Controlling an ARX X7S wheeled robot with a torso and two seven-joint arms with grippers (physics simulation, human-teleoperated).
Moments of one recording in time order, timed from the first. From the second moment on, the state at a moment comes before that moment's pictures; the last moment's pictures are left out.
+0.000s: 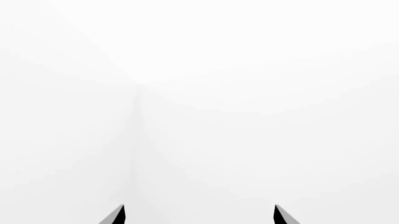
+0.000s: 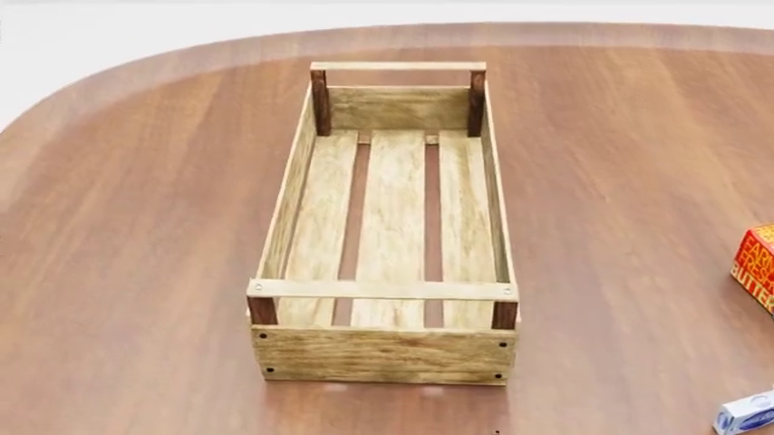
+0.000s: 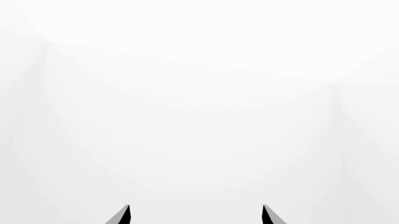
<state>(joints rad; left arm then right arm) 0.41 -0.24 0.12 0.49 0.21 0.57 -0.54 -0.35 0.25 -0.20 -0.57 -0.20 -0.41 0.47</state>
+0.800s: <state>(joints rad) 0.41 -0.26 0.13 0.50 0.22 0.57 -0.56 -0.35 0.28 -0.21 -0.58 -0.15 -0.42 0.49</state>
